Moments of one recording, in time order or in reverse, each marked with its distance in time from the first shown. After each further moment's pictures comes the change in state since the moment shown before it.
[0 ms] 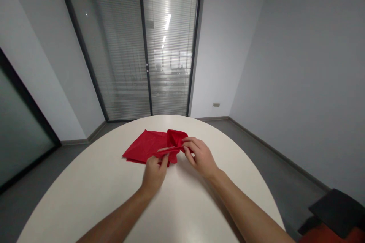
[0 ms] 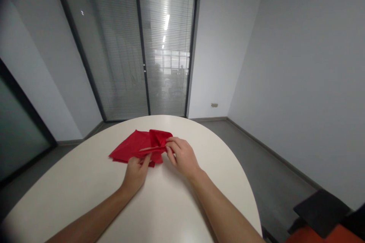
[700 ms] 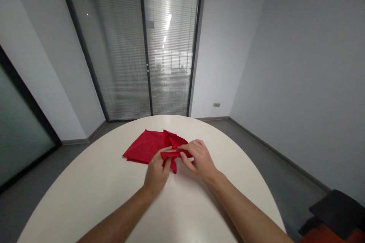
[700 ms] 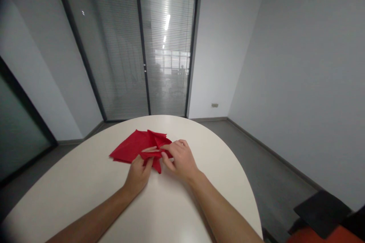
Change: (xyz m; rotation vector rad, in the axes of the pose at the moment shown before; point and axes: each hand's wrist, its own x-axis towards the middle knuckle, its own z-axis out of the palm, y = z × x) left_hand 0.002 -0.004 0.000 0.213 -0.080 0.386; right_hand 0.006 -0.013 -0.005 -0.007 0.014 -0.093
